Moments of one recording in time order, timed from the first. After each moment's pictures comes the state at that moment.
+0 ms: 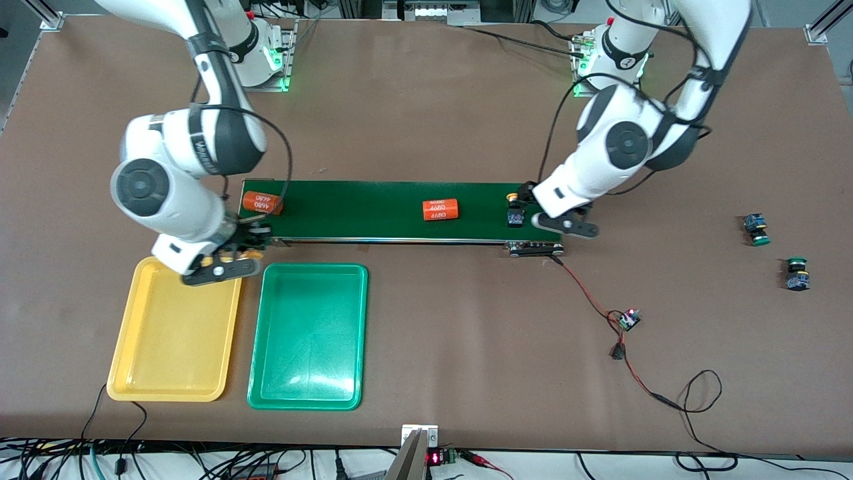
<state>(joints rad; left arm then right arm) 0.07 0.22 -0.46 -2.10 -0.08 2.23 -0.21 0.53 0.40 -0.33 -1.64 0.09 1.95 -0.03</state>
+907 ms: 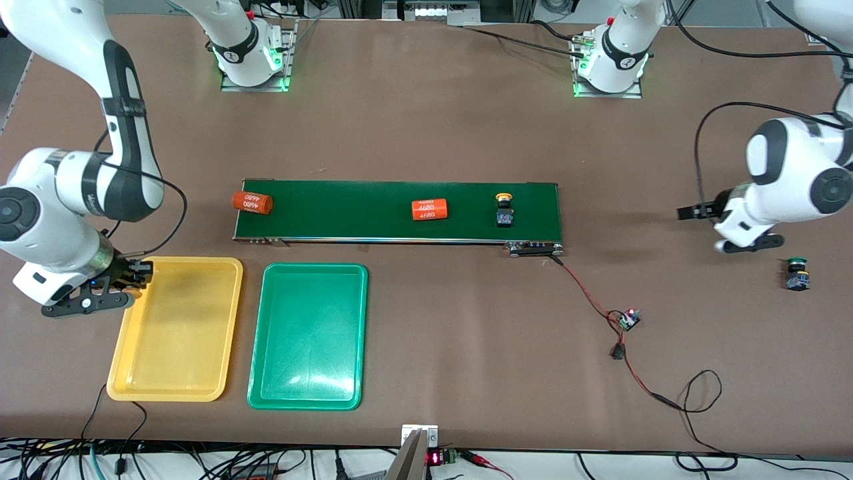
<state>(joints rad) 0.57 0.31 -0.30 -2.12 0.20 2.12 -0.02 0.24 0.52 -0.35 -1.66 -0.05 2.26 -0.24</state>
